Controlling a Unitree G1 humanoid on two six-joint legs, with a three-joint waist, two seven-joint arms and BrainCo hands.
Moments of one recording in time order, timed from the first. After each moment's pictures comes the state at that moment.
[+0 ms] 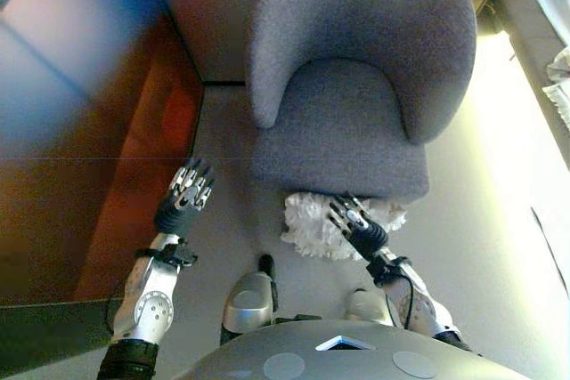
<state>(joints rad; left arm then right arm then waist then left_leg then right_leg) 0.25 0.36 -0.02 0.10 -0.90 -0.13 -0.31 0.20 -0.20 0.25 0.26 0.93 0.03 0.26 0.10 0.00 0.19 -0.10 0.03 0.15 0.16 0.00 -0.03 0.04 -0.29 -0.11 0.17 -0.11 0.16</state>
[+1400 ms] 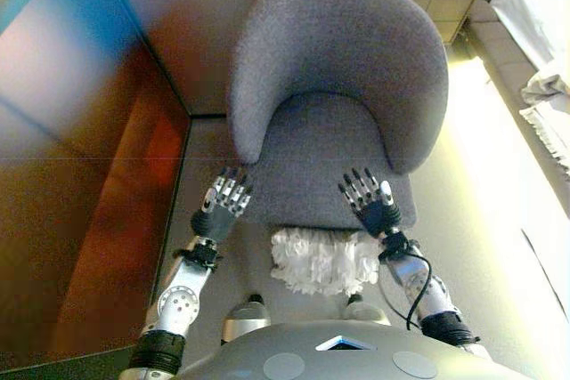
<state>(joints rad) 0.23 0.14 -0.08 0.23 -1.32 0.14 -0.55 0.12 -0.09 0.09 0.31 1.48 0.22 0.50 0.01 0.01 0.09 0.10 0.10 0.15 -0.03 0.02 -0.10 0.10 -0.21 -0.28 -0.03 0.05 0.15</state>
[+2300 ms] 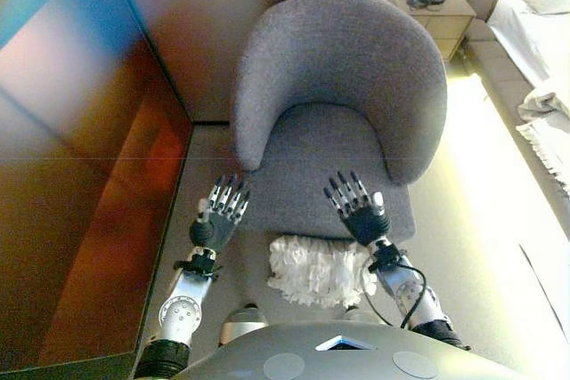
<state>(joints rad) 0.26 0.27 -0.06 0.23 -0.81 -0.08 -0.20 0.17 -0.21 0.16 0.32 0.84 0.02 0.24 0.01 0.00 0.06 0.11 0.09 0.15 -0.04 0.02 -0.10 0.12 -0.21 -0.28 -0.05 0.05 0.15</state>
